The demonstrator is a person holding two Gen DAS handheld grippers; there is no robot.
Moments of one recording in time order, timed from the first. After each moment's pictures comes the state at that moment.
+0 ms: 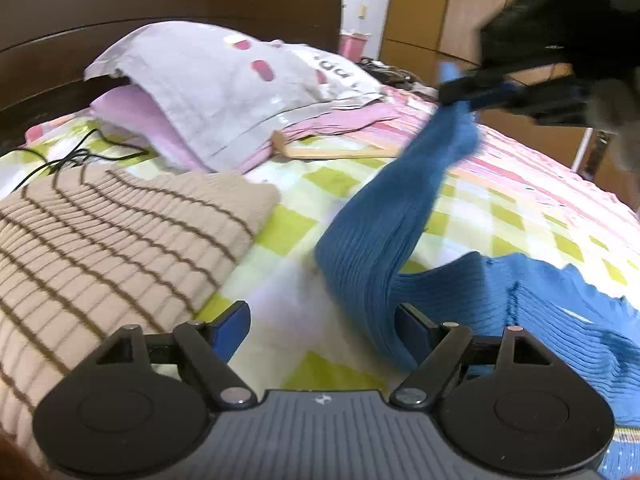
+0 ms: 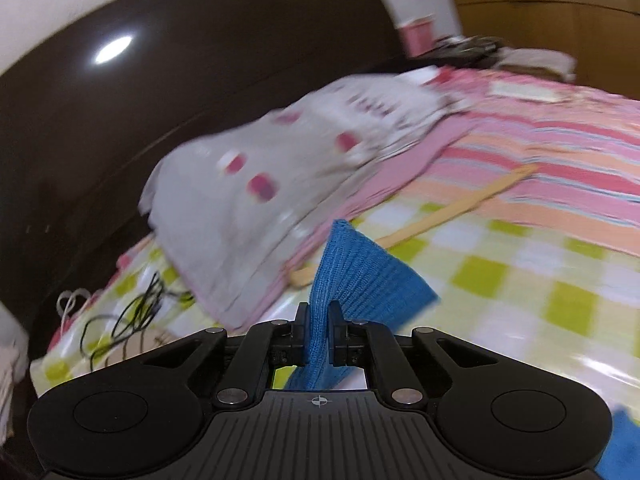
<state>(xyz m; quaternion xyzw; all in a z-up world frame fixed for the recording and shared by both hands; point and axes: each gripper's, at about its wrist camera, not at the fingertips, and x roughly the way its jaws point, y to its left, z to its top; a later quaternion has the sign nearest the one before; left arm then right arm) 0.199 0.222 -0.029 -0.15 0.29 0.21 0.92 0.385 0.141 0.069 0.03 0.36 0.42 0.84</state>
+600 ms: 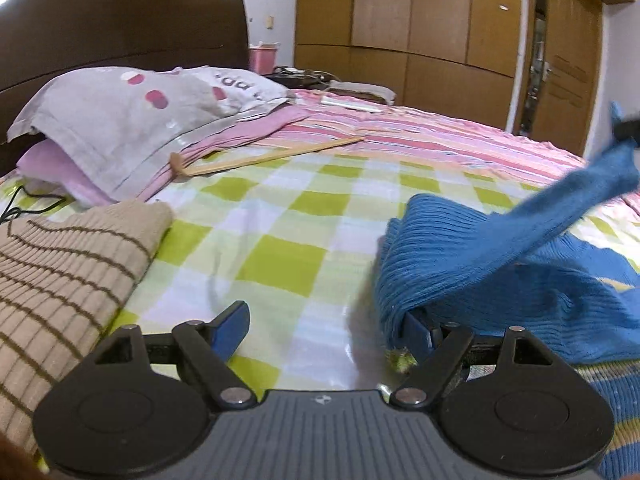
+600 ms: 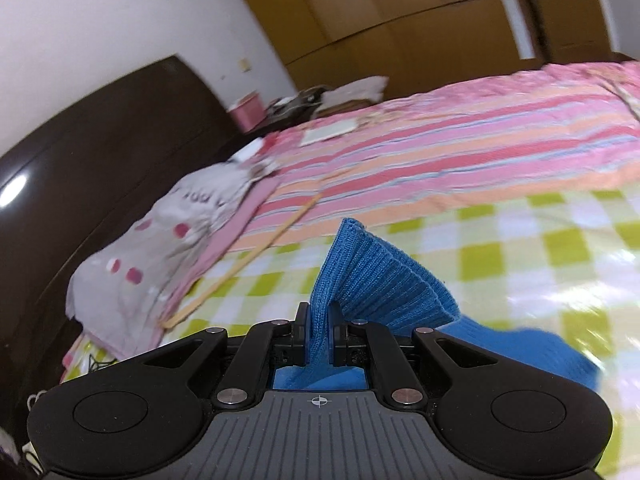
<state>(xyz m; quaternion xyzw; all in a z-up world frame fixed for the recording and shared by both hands) 0.212 0.167 -0.035 -0.07 0.29 0.12 0.95 0.344 -0.111 0.079 0.16 0.33 0.23 0.90</state>
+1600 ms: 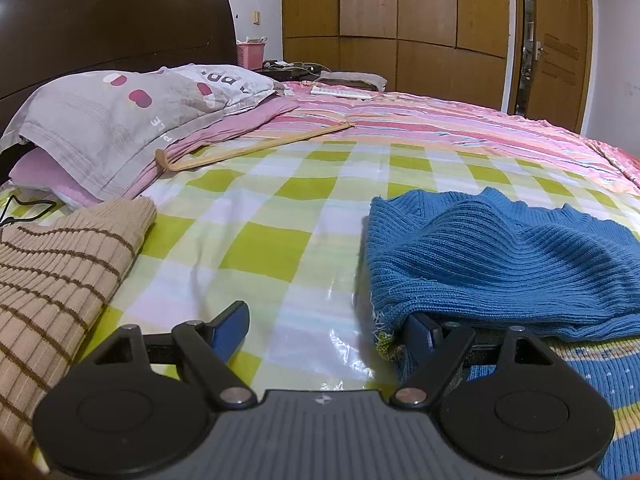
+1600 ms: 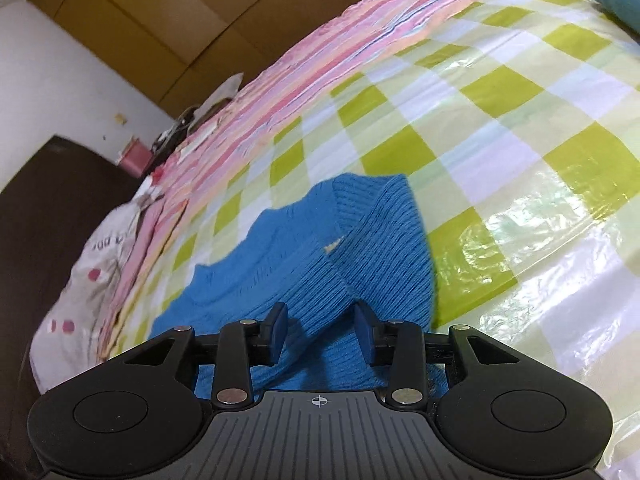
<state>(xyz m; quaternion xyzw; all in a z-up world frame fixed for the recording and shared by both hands) 0.218 0.155 -0.045 -0.04 0.30 0.11 0.95 0.297 -0.217 -0.045 0.32 0.38 0.09 0.86</state>
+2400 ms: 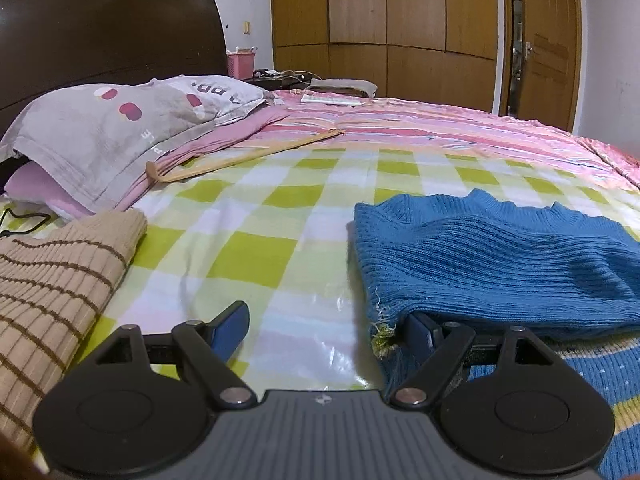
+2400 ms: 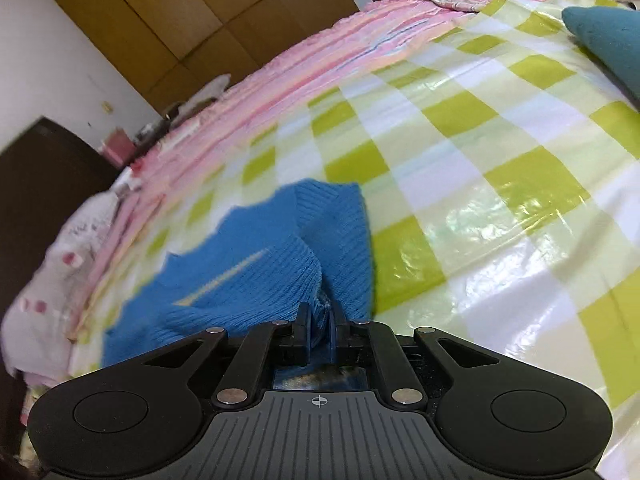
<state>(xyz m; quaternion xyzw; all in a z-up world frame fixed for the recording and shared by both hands) 0.217 0.147 -0.043 -0.03 0.29 0.11 0.95 0.274 -0.228 -0.040 0.26 0.38 0.06 0.88</state>
